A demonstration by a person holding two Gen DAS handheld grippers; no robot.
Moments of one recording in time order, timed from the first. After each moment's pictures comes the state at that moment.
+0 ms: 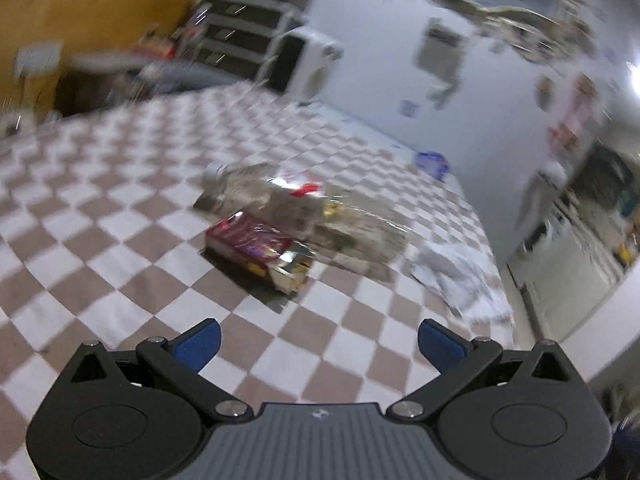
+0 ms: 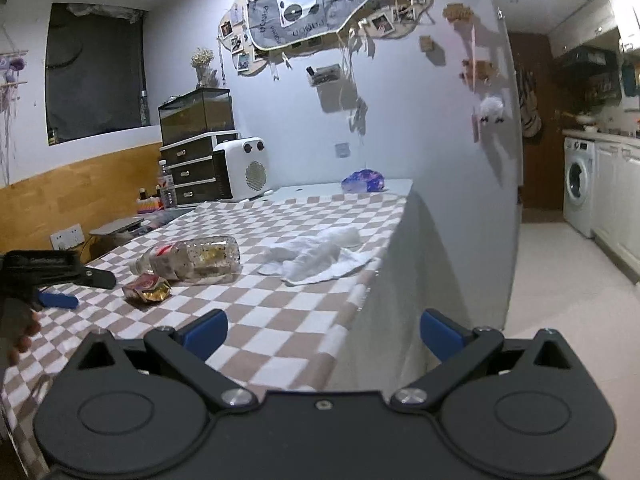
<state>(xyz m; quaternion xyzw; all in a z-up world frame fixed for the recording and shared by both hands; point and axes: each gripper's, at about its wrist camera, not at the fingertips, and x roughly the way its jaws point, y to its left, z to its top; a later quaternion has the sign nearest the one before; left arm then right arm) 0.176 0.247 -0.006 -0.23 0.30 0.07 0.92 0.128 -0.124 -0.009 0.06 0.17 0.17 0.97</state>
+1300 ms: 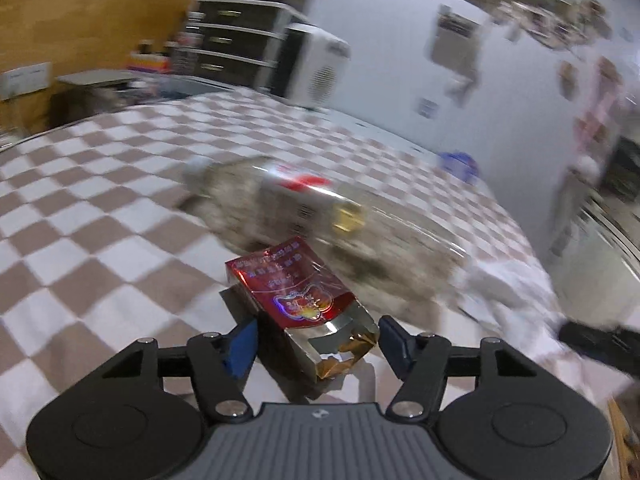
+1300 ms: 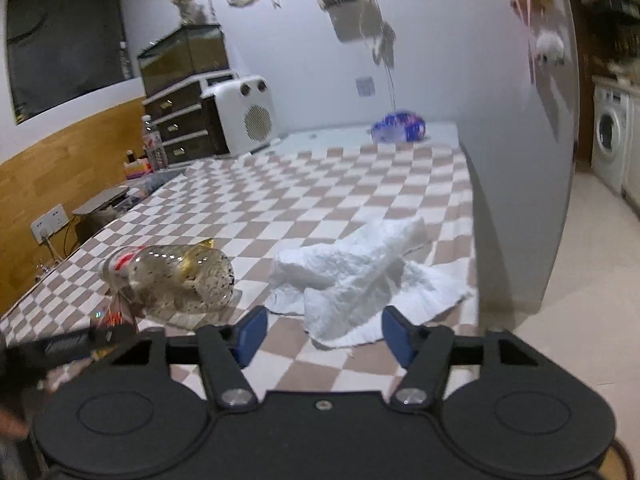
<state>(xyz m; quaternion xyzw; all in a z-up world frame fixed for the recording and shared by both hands) 0.253 0.235 -0.047 -0.17 0.28 0.07 0.94 0.322 -0.028 -0.012 0.06 0.28 0.19 0.94</state>
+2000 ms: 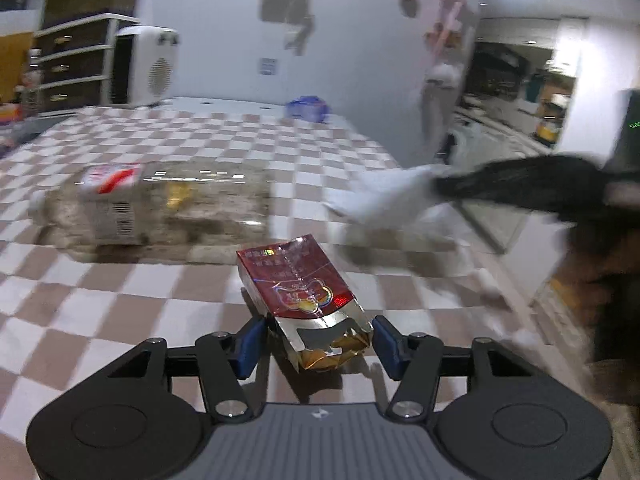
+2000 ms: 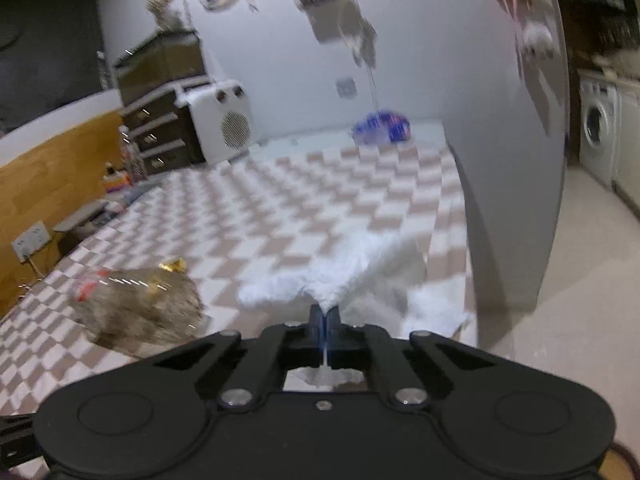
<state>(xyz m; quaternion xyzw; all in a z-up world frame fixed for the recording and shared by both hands) 0.240 0.177 -0.048 -0.06 0.31 -0.09 0.95 0.343 -0.032 -0.013 0.07 0.25 0.18 0.95</state>
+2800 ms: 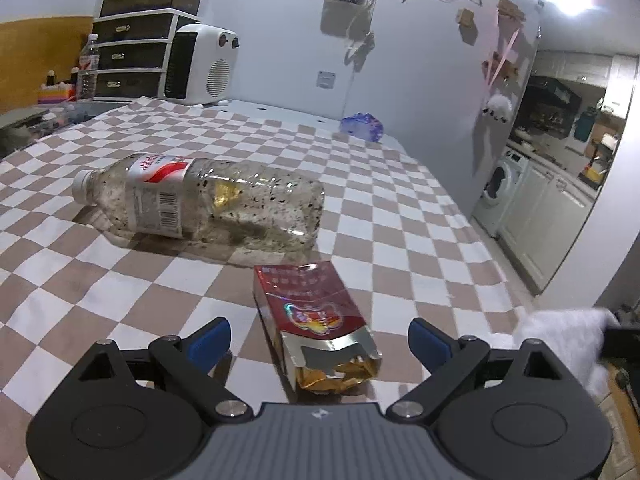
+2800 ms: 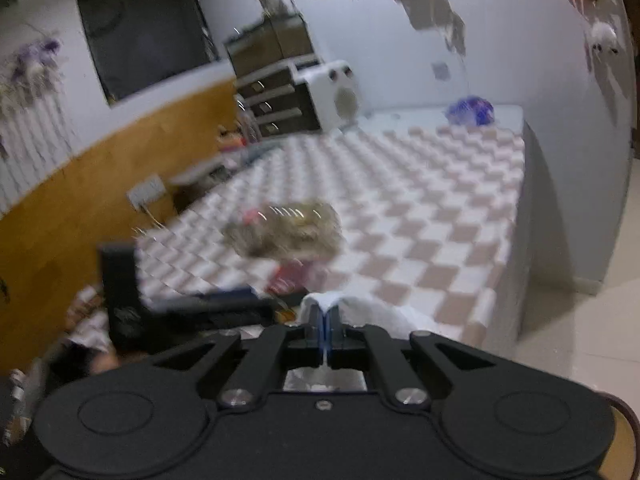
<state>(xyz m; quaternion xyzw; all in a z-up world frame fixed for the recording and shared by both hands) 0.243 0.179 -0.051 -0.10 0.29 -0.02 0.95 0.227 -0.072 0.027 0.06 0.30 0.31 0.90</state>
